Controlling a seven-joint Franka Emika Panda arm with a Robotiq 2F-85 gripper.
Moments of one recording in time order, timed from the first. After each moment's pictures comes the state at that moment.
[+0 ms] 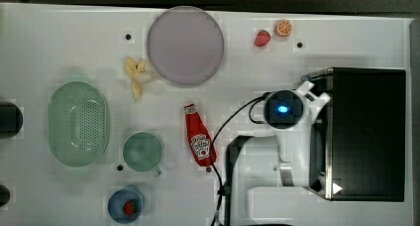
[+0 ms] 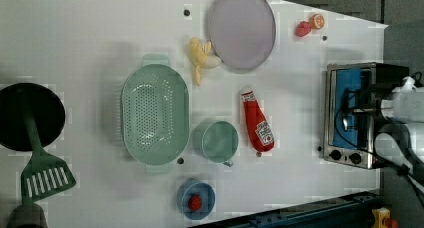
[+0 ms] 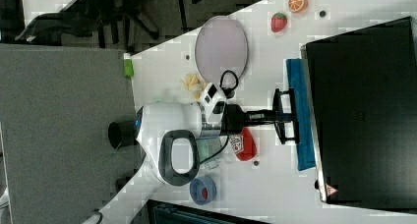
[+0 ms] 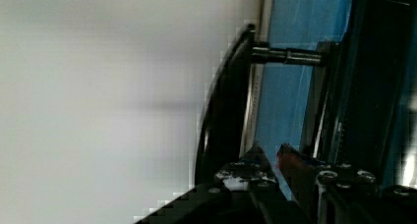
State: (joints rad) arm -0.05 0.18 -0.26 -2.28 -0.54 0.84 -0.75
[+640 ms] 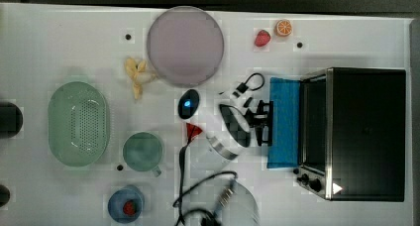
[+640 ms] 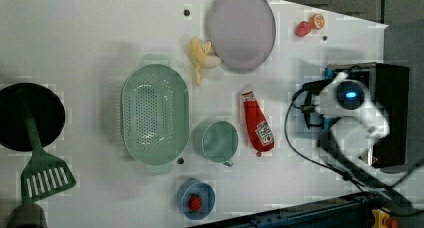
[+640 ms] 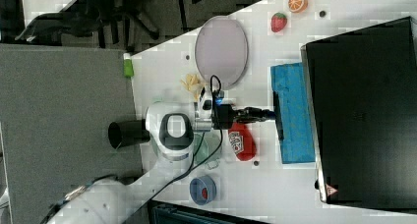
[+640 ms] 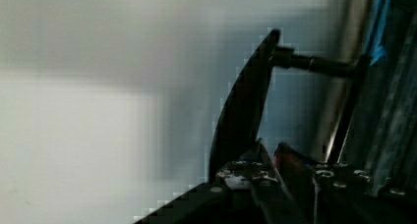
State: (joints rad) arm 0.09 0.44 -0.13 -2.24 -0.89 0.76 -0.22
